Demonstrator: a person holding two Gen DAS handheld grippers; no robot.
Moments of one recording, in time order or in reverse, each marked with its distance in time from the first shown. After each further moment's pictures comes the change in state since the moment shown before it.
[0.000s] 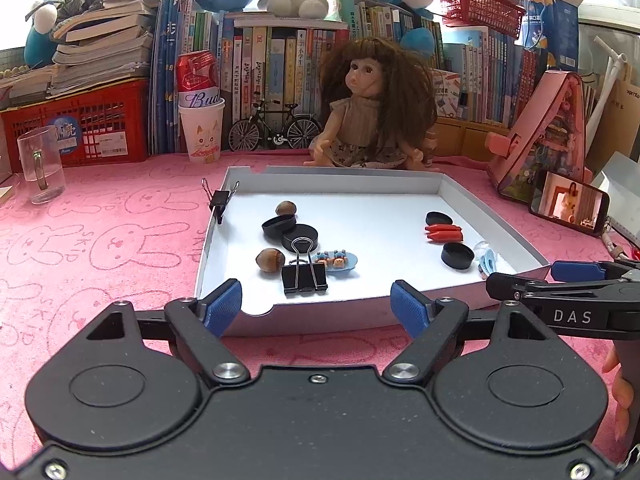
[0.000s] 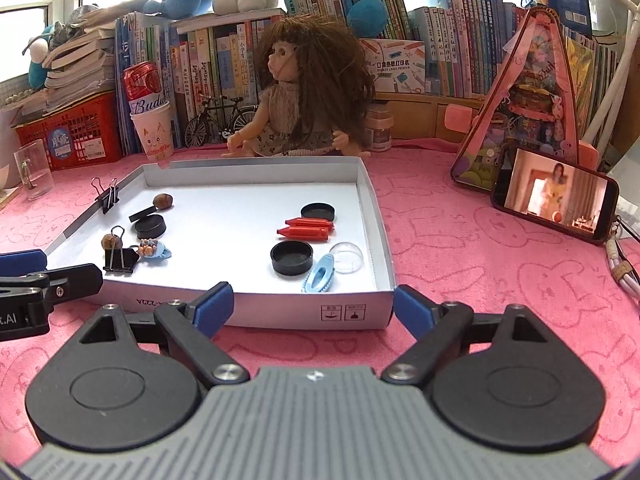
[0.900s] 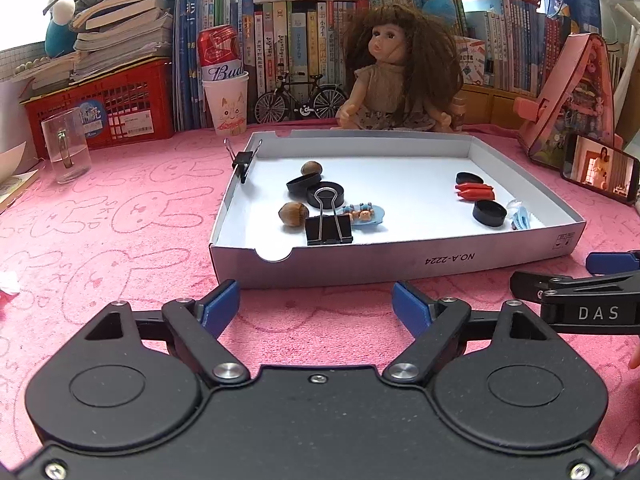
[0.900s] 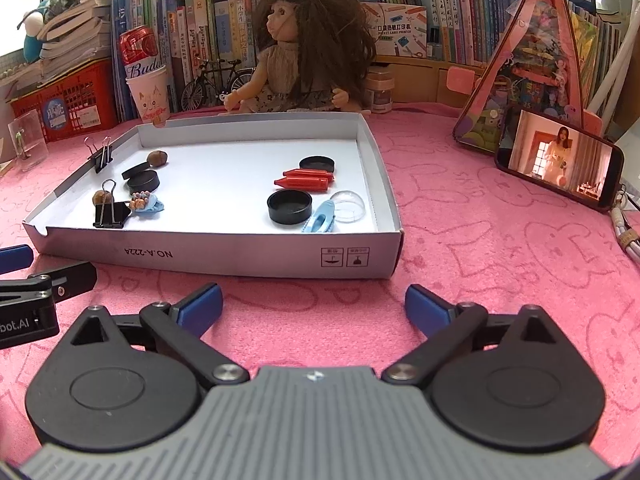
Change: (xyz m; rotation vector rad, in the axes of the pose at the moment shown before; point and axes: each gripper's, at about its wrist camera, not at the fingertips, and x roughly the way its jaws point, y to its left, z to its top) left arm 0.011 -0.007 -0.026 0.017 0.066 0.117; right arm 0.010 0.003 -0.020 -0.012 0.083 -0.007
